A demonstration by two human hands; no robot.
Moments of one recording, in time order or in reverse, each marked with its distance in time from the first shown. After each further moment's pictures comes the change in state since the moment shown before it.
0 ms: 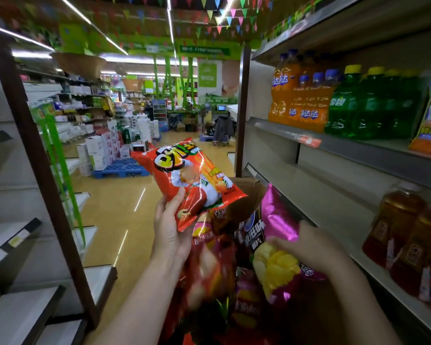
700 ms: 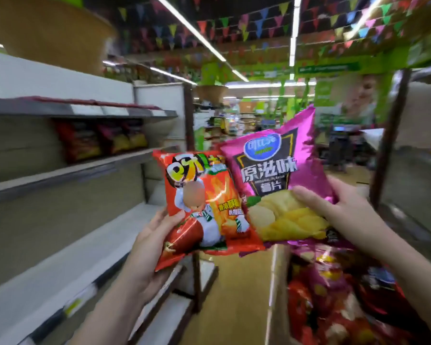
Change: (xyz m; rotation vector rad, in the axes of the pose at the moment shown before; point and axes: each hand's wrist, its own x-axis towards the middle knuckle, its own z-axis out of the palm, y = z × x) left_hand -0.143 0.222 -0.116 0.468 0.140 0.262; right_hand -0.054 -0.231 -0.037 0.771 0.037 -0.798
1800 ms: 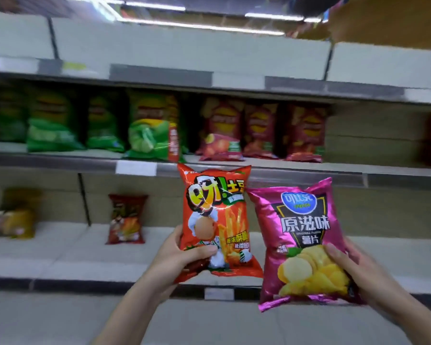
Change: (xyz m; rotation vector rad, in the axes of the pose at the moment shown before) left_hand -0.422 0.156 -0.344 0.322 1.004 0.233; right_hand -0.194 -0.278 0.444 0.848 -1.244 -0.064
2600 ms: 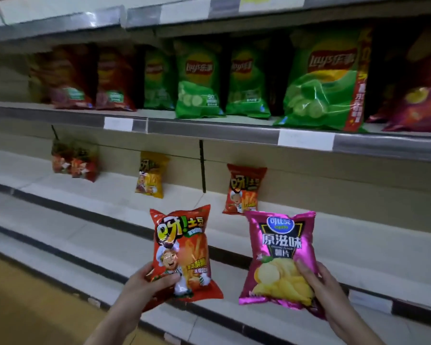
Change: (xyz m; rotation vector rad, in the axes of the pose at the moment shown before) left_hand -0.124 -0.036 -0.339 0.145 0.563 -0.342; right_hand 0.057 0.122 0.354 0.155 -0.227 0.318
